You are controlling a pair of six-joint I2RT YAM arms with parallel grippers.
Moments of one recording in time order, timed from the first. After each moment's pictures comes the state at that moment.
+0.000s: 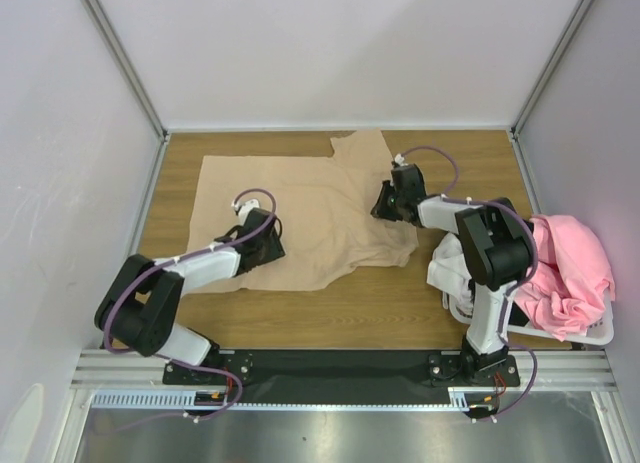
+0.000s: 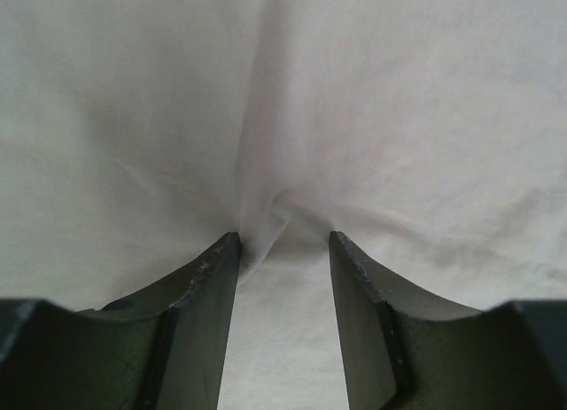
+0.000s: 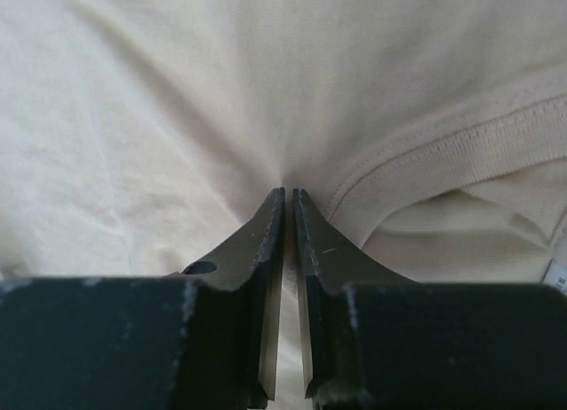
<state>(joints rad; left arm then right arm) -0.46 1.48 0.67 -0.13 -0.25 -0.72 0.36 1.97 1.15 0.06 -0.11 0.56</state>
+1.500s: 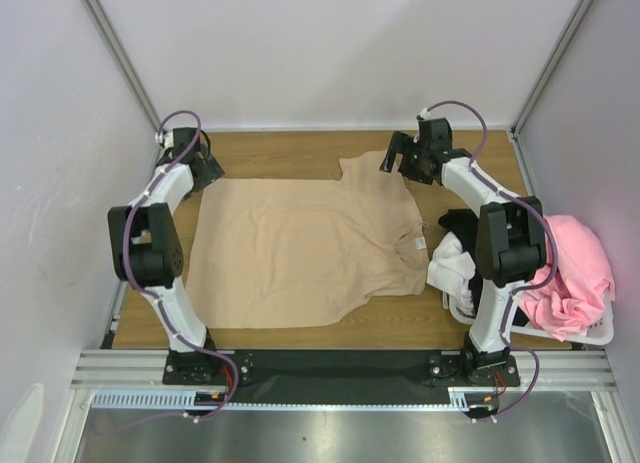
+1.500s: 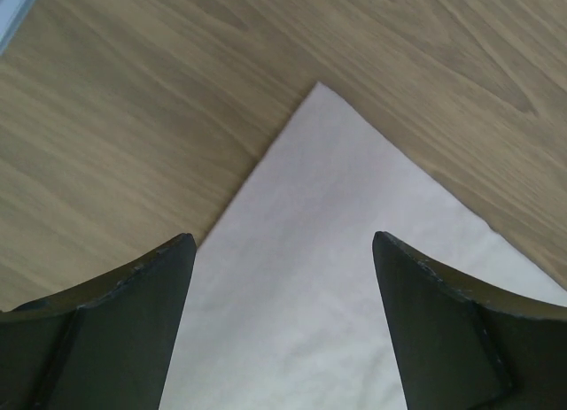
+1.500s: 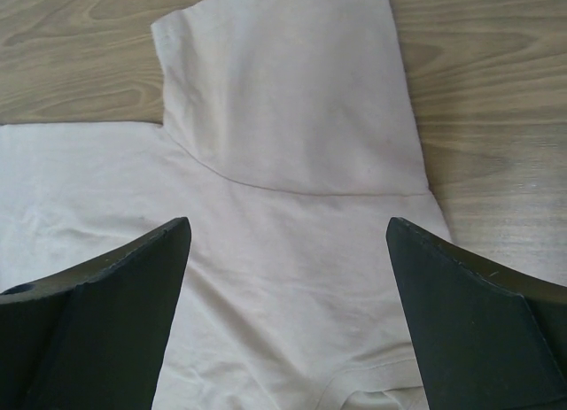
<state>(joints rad) 0.07 1.88 1.42 -0.42 -0.26 -0.51 0.21 1.93 1.52 -0.31 -0.14 0.44</state>
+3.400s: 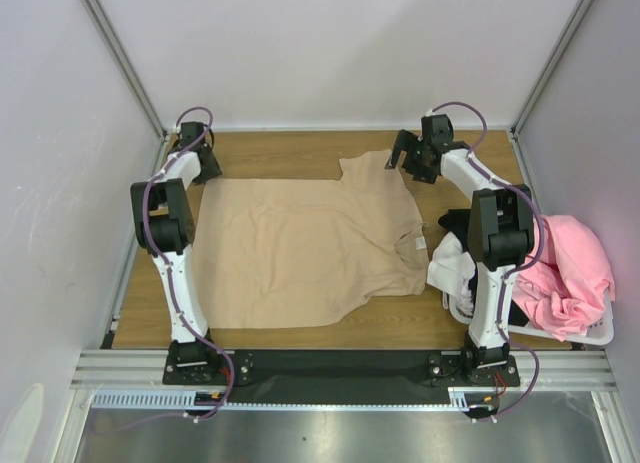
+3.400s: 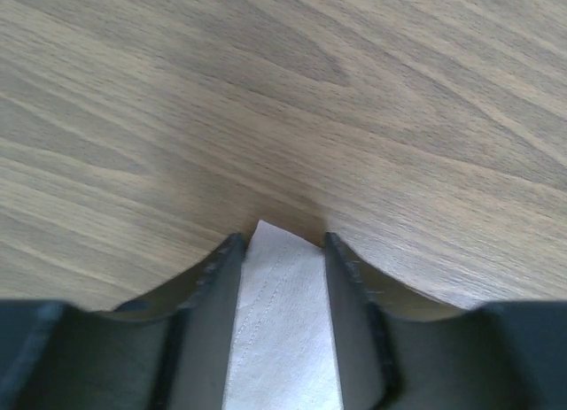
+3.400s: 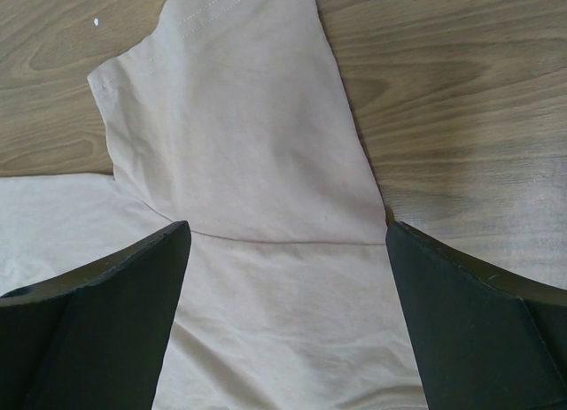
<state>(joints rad) 0.11 2.30 1.80 -0.41 -0.15 -0.30 0.16 2.10 1.68 -0.39 -0.14 0.48</state>
